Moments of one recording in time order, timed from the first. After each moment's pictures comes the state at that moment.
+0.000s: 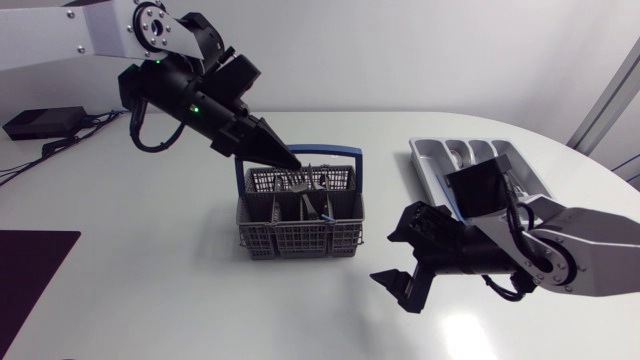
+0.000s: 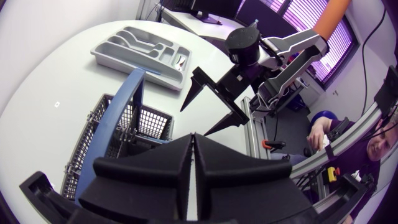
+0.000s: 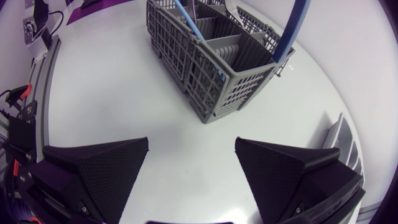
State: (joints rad) left arm -0.32 1.85 1.66 -1.17 0.95 0.85; right arm 0.45 1.32 0.57 -0.16 -0.28 -0.53
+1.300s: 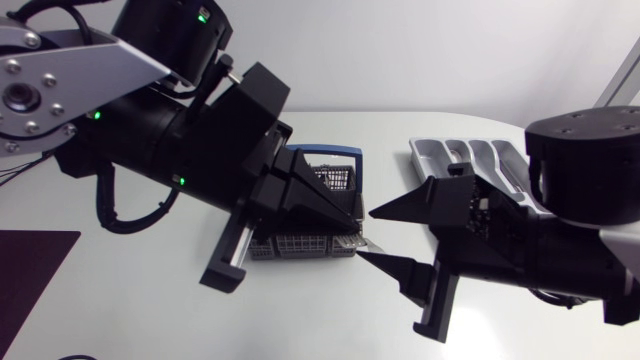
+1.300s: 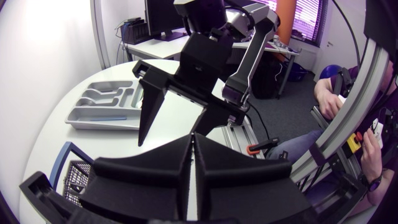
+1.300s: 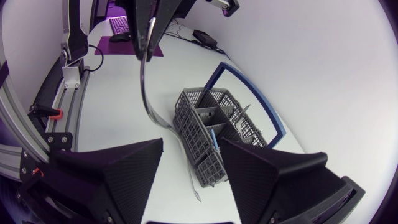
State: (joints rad) left arm -0.70 1.37 1.20 -0.67 0.82 0.64; right arm 0.73 0.91 0.66 -0.30 -0.20 -0.50
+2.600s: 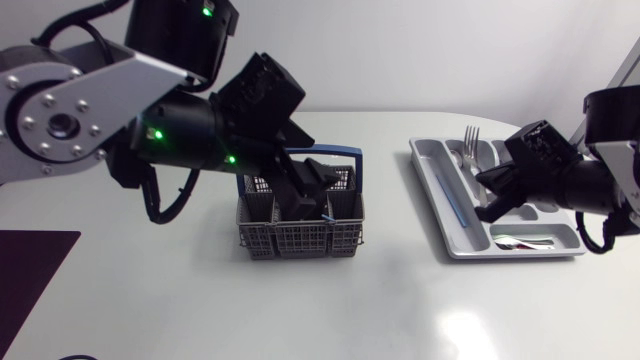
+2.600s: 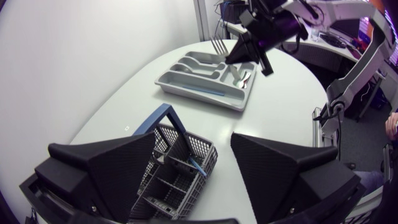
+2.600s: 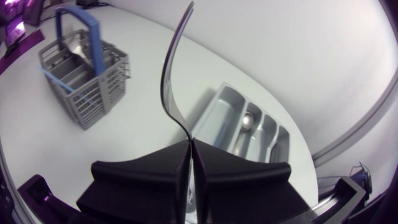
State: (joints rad) left arm -0.71 1.39 1.15 -0.38 0.19 0.35; right arm -0.02 1.19 0.73 -0.22 -0.18 -0.55
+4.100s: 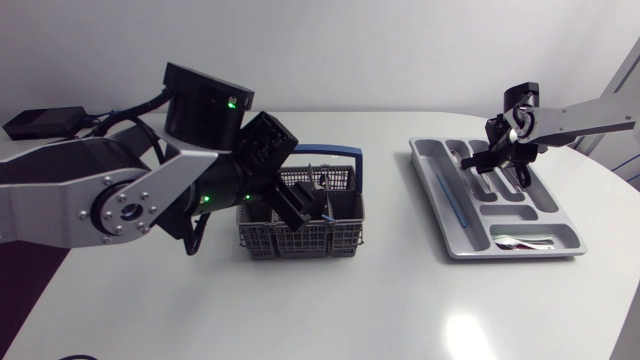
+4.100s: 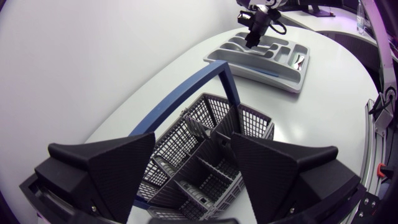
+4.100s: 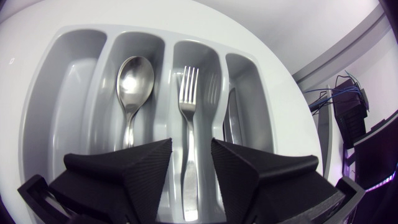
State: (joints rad) left arm -0.71 1.43 0.93 -0.06 -0.13 0.33; right arm -0.18 2.20 1.53 -0.25 0.22 -0.28
